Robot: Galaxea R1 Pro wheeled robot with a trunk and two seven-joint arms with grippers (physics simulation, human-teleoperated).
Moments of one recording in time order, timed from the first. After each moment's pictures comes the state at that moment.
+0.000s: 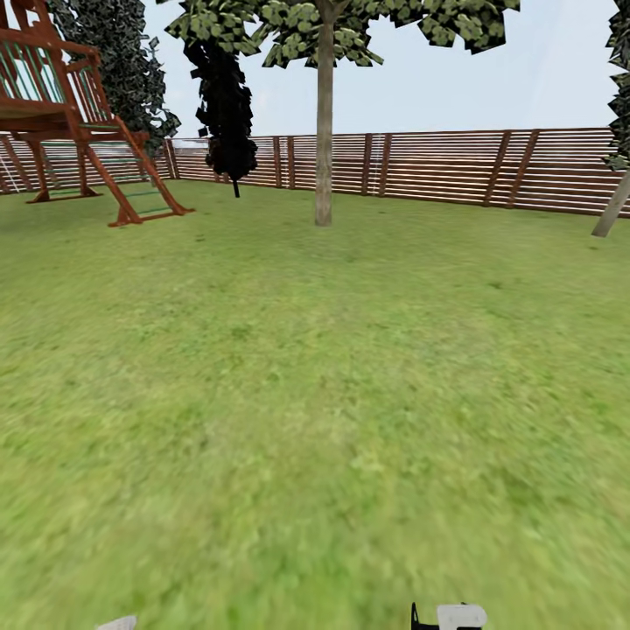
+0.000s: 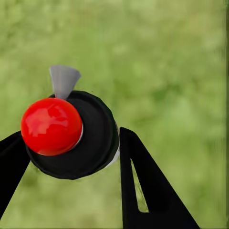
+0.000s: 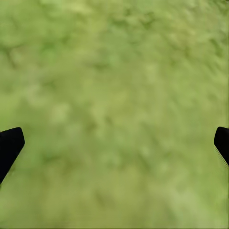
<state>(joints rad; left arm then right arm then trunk) -0.35 0.19 0.14 -0.05 0.12 -0.45 0.07 -0.37 0.04 0.19 -0.03 0.02 -0.63 -0.35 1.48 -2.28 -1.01</state>
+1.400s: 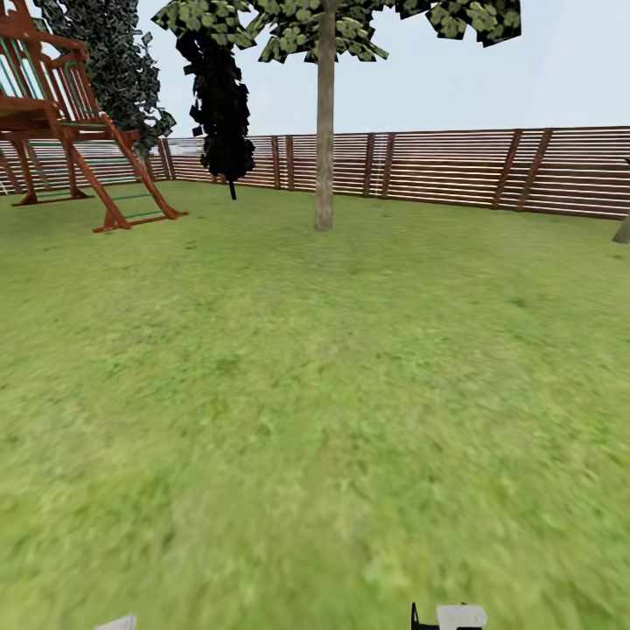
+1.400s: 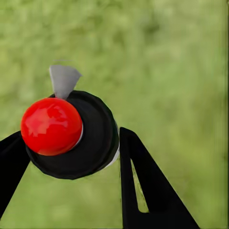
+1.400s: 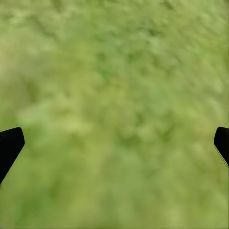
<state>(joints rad) -0.35 0.19 0.14 -0.05 0.12 -0.45 0.07 -0.37 0.04 0.19 -0.03 0.02 -0.63 -0.35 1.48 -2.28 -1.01</state>
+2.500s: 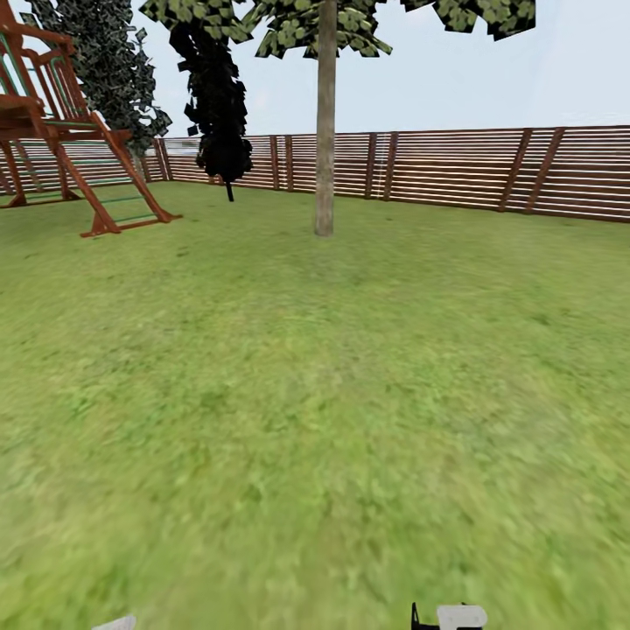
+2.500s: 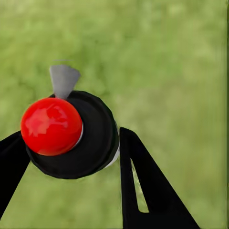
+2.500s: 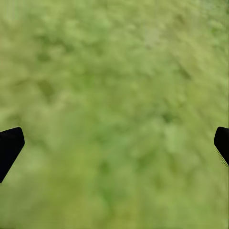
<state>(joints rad) -0.35 0.19 0.14 -0.05 0.13 -0.45 0.07 -0.37 0.04 0.19 -0.03 0.02 -0.63 -0.35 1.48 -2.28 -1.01</state>
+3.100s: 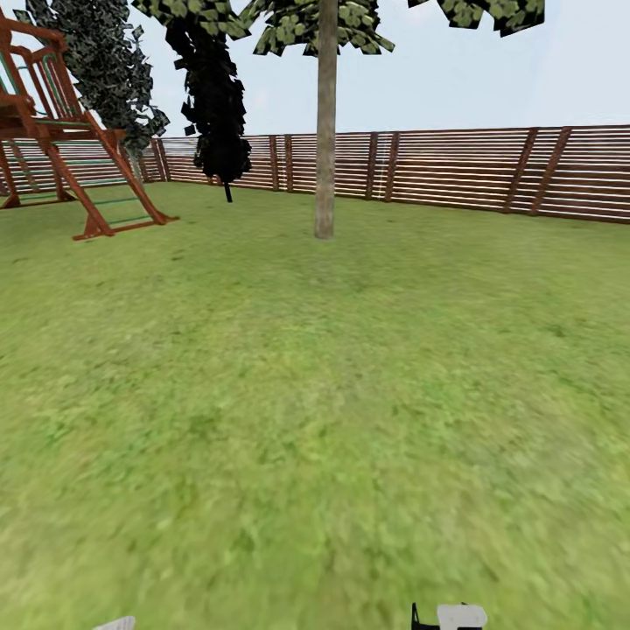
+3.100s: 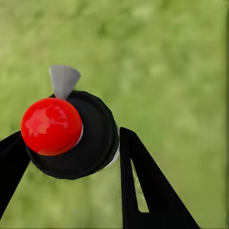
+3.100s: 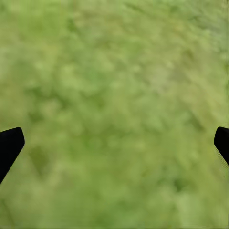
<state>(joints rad) -0.34 0.19 0.14 -0.05 0.13 -0.45 0.07 -0.37 0.04 0.19 -0.03 0.02 -0.63 -0.35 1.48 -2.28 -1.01</state>
